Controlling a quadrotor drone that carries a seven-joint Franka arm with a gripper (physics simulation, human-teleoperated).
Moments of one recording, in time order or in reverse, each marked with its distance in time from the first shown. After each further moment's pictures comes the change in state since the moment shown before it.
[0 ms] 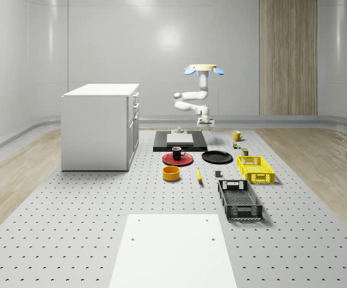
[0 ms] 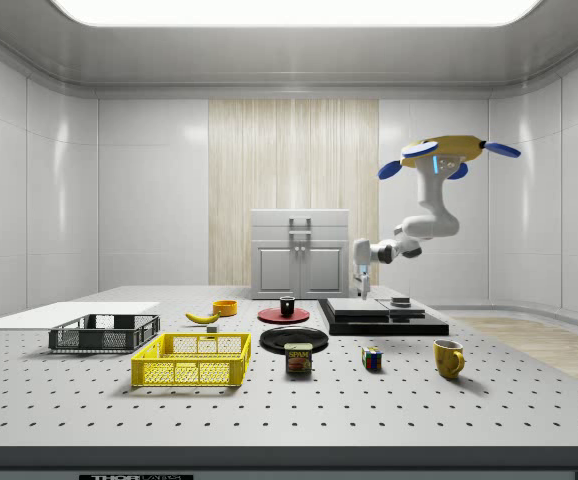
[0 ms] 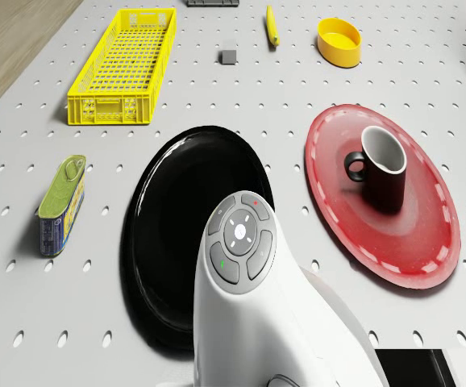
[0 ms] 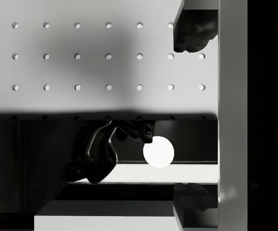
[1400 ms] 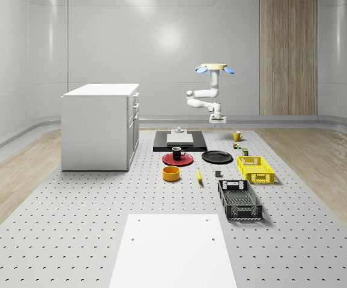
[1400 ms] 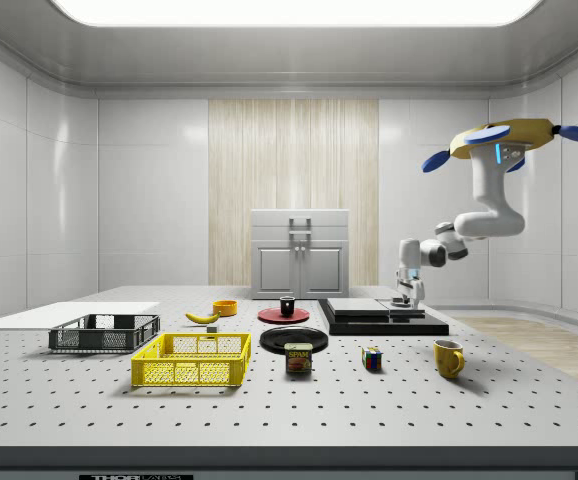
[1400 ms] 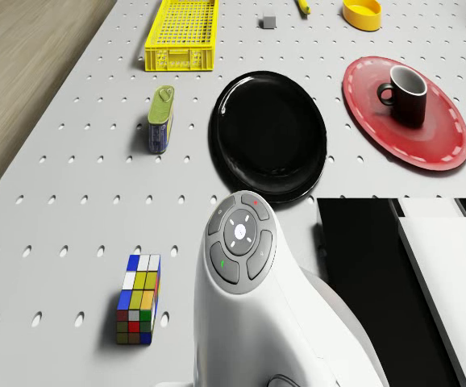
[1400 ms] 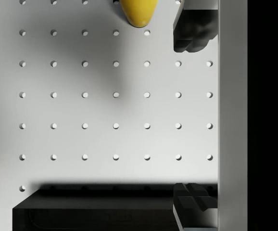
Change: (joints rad) arm 0.000 -0.001 0.000 0.000 0.000 0.001 0.000
